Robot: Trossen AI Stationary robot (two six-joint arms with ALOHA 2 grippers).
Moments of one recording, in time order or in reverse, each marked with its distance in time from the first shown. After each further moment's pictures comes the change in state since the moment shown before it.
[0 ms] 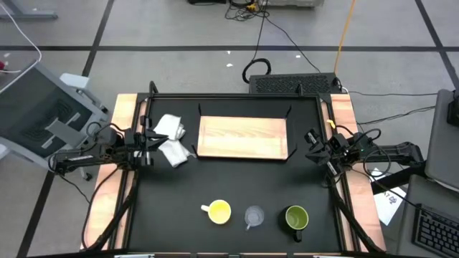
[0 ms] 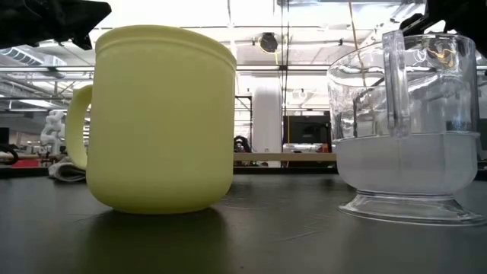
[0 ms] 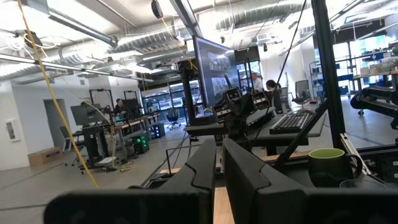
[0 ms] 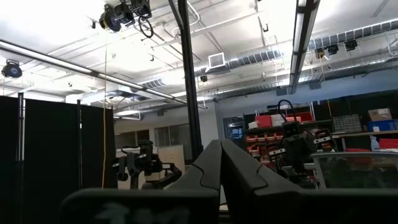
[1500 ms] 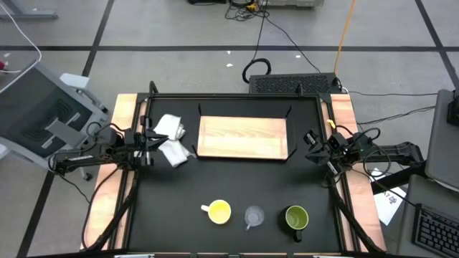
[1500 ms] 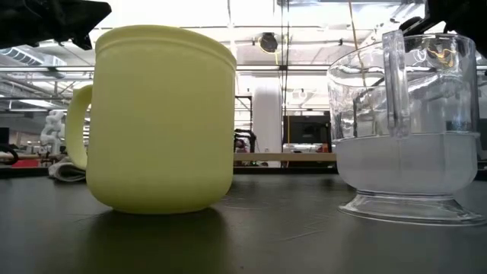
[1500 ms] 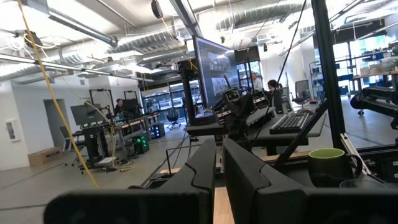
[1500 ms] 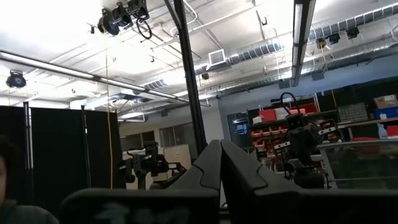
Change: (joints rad) left arm 0.000 0.000 0.000 0.000 0.000 0.000; right arm 0.000 0.000 0.000 -0.012 0.000 0.061
